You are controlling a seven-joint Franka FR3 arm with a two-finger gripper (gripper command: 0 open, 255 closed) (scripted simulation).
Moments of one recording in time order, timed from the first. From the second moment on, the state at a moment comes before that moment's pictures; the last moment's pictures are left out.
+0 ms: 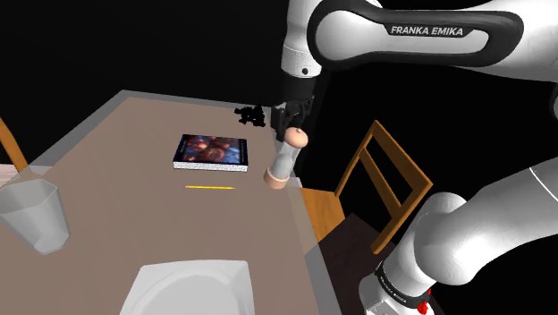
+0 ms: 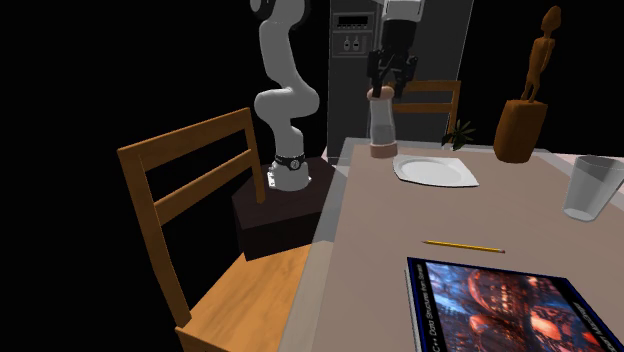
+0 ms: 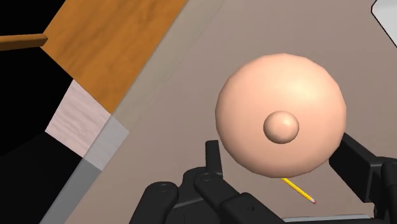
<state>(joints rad) 0.16 -0.42 0.18 -2.13 -0.05 1.72 0.21</state>
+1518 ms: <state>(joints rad) 0.34 -0.66 0.52 -2.07 0.21 1.42 0.66</state>
